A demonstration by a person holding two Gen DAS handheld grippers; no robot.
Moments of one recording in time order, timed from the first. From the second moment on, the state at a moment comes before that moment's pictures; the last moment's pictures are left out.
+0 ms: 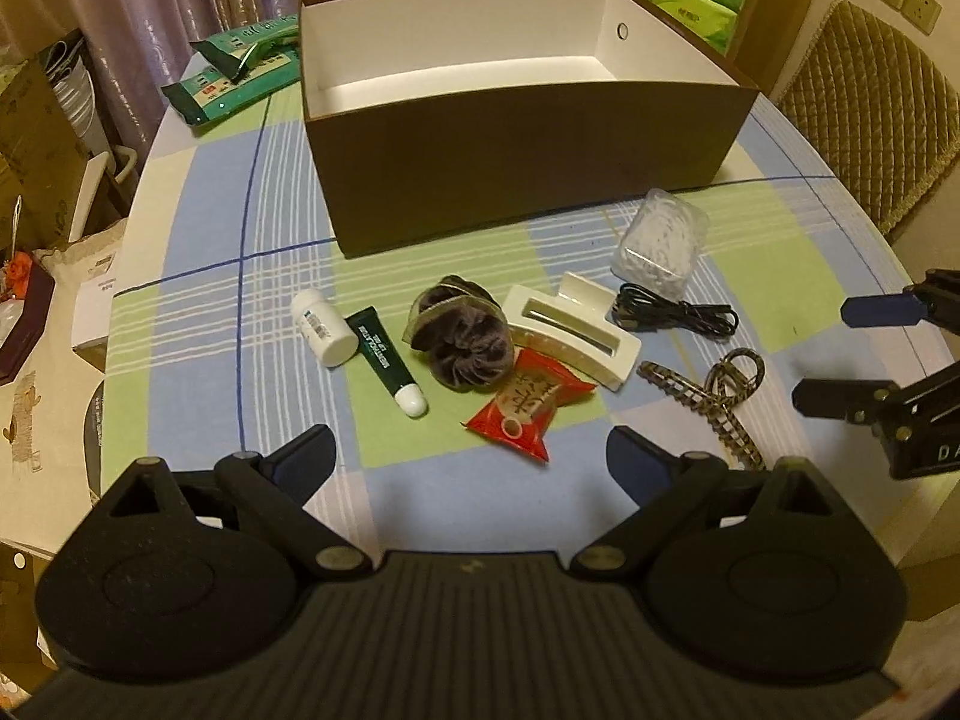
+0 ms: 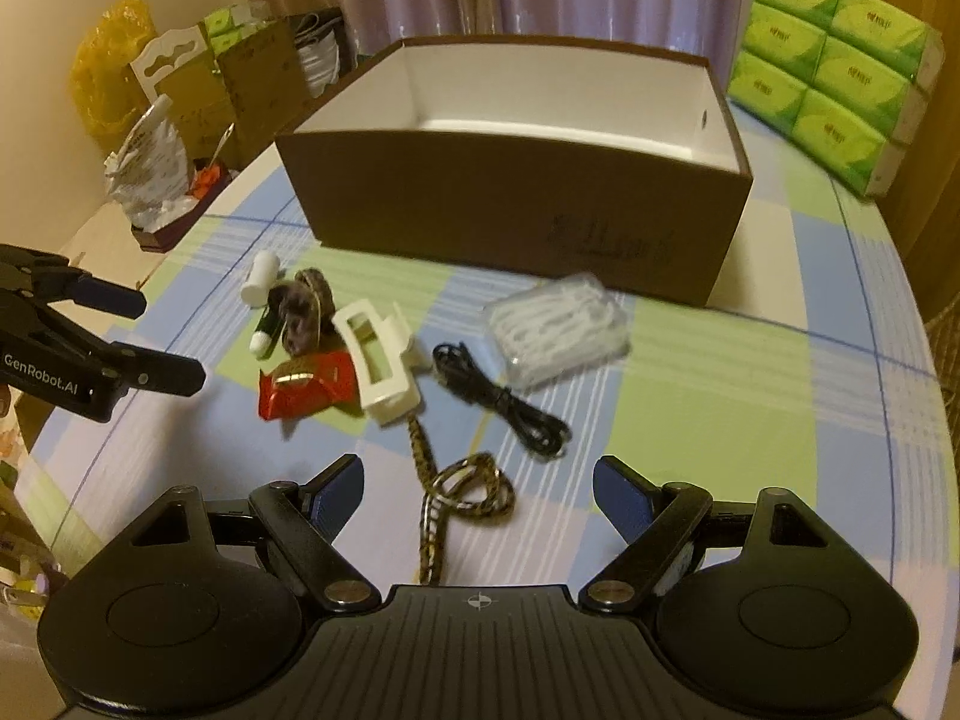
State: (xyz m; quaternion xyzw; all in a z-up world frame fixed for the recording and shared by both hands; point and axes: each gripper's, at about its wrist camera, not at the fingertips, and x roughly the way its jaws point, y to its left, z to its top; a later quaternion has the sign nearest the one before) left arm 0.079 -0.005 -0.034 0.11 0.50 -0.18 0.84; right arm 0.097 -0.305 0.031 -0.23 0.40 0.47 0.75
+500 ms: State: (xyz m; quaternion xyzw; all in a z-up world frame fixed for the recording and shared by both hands) left arm 0.076 -0.008 -0.053 0.11 0.50 -0.20 0.83; right arm 0.088 -0.307 0.009 -0.26 0.40 0.47 0.74
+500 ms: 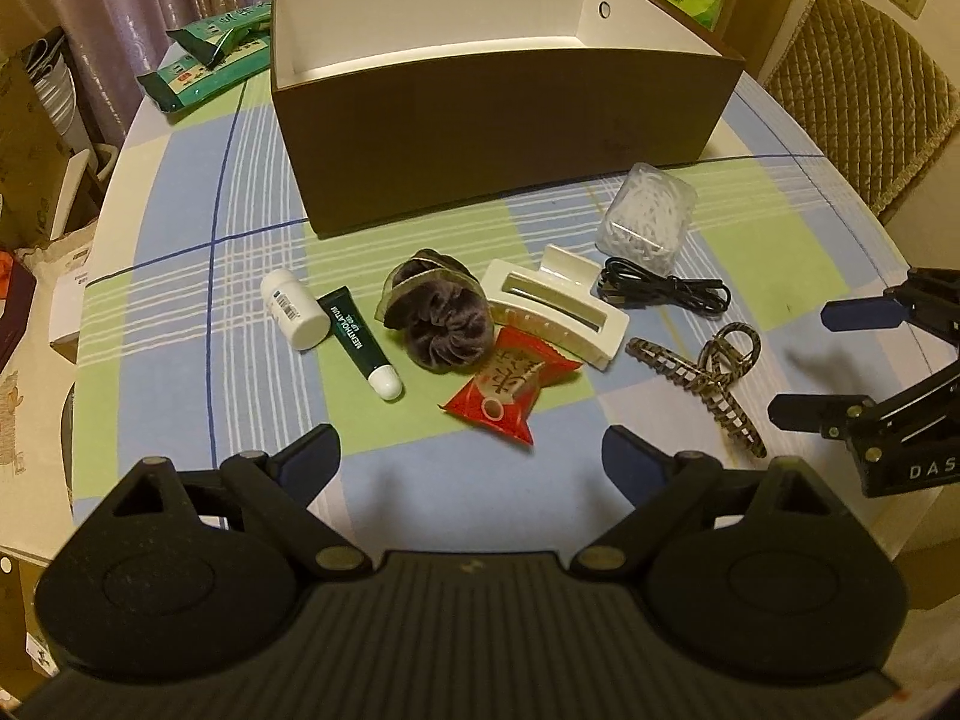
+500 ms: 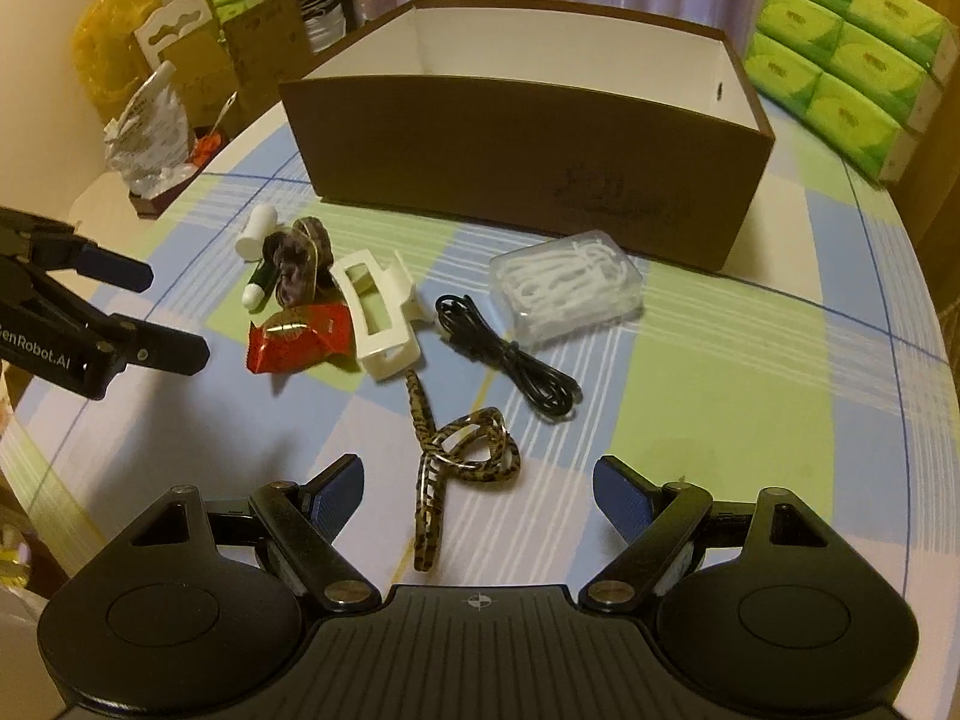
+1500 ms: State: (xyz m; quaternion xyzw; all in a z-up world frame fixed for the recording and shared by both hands) left arm 0.090 -0.015 -0.081 0.12 0.52 -0.20 0.82; right arm 0.093 -0.278 -0.037 -0.33 0.38 0.50 0.71
